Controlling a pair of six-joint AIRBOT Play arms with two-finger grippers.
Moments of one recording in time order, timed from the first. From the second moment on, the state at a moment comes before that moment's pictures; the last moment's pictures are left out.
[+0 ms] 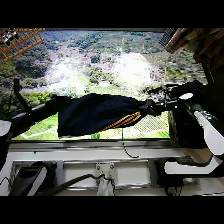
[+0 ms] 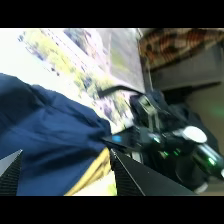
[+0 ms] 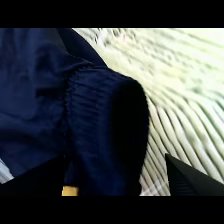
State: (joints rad) left arm -0.01 -0.63 0.53 0.45 -0.83 -1.27; right arm -0.21 -1.48 0.81 -0.63 1.16 1.04
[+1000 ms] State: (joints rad) left arm -0.52 -1.14 0.63 0.45 -0.56 -1.20; right arm -0.07 -1.27 0.81 -0.69 1.16 1.44
